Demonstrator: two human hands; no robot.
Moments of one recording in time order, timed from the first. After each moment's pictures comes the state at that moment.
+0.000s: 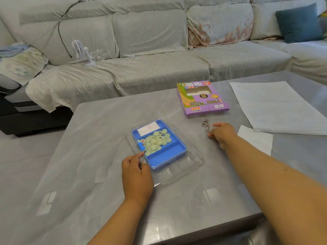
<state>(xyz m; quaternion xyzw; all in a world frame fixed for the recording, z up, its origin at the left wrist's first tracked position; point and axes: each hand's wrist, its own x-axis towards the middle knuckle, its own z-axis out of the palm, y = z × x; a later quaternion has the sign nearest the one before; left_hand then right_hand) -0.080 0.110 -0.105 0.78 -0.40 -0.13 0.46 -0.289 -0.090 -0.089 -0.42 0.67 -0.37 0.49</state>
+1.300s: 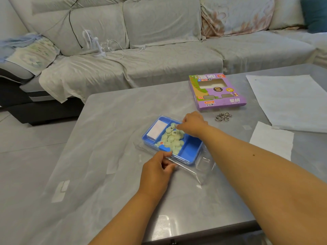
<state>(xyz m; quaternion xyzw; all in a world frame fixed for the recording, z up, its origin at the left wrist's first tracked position) -0.081 0.113 -0.108 0.71 -0.51 -0.23 0.43 -0.170 -0.075 -0.067 -0.77 0.59 -0.06 0.23</state>
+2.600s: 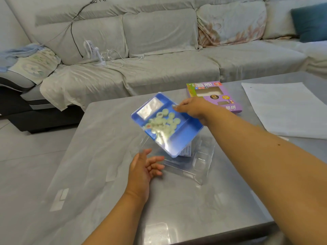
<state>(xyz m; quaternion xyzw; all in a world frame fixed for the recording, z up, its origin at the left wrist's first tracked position) -0.064 0.109 -0.082 0.51 -0.21 -0.48 0.68 -0.188 -0.074 0.016 -0.69 0.51 -0.21 0.47</state>
